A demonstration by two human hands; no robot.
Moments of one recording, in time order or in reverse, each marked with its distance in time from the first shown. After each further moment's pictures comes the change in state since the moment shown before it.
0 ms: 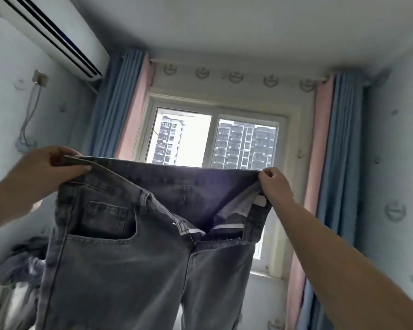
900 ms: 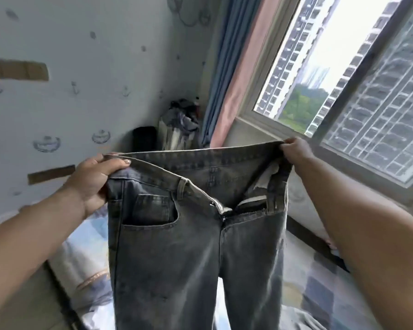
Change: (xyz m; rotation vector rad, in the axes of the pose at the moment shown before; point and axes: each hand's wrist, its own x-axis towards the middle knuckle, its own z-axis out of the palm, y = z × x) left_hand -0.261 -0.137 -0.104 -0.225 0.360 -0.746; right_hand -0.161 0.090 0.306 -0.110 -0.760 0.066
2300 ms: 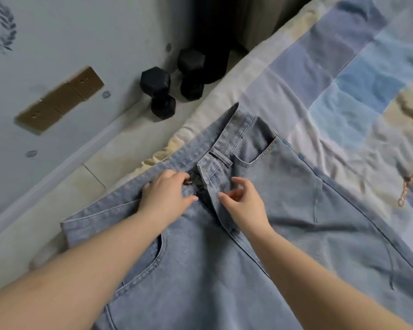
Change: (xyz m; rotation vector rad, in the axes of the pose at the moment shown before) left_hand 0.581 -0.442 -0.457 1.611 -0.440 -0.344; right_hand -0.017 -0.042 0.969 0.256 -0.627 0.496
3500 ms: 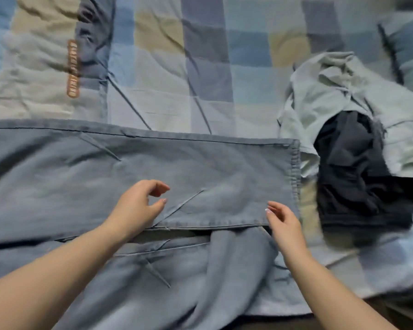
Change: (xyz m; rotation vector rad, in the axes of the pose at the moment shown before) left_hand -0.255 0.397 0.292 -0.006 -0.453 0.648; right_hand -0.363 0.491 -0.352 0.581 0.727 0.547
